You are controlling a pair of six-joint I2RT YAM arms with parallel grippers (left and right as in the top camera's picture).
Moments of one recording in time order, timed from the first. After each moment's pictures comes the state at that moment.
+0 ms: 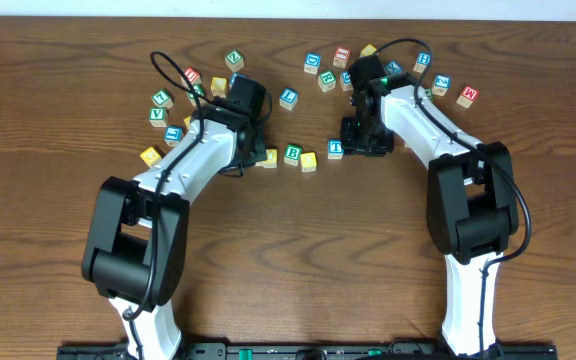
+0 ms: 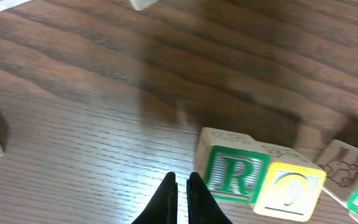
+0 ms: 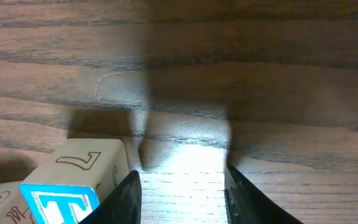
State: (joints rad) left arm -0.35 1.94 1.33 -0.70 -0.08 -0.54; right arm 0.31 2.23 1.71 -0.96 -0.10 0.37
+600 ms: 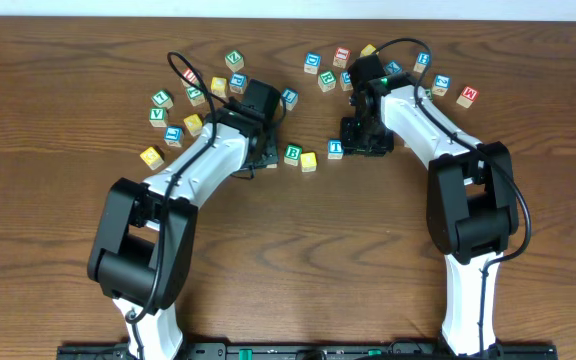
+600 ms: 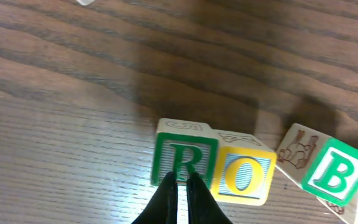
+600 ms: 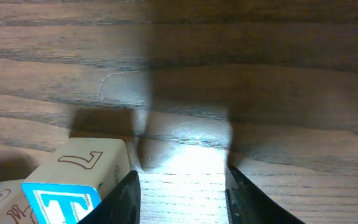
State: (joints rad) left arm -0.40 1.94 1.33 -0.67 -0.08 -0.54; right arm 0.31 2.23 1.71 -0.96 -0.10 0.35
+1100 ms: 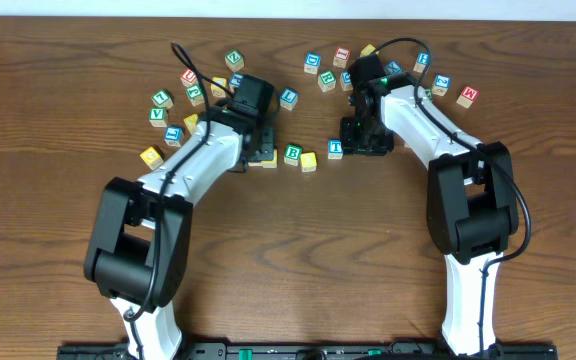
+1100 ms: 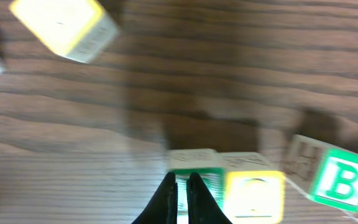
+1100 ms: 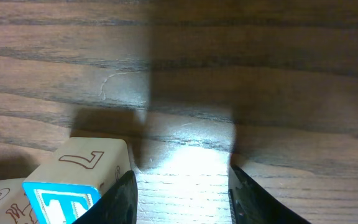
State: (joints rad) left arm -0.35 1.94 1.33 -0.61 -0.06 -0.33; right arm 0.31 2.23 1.71 -0.95 -0.10 0.34
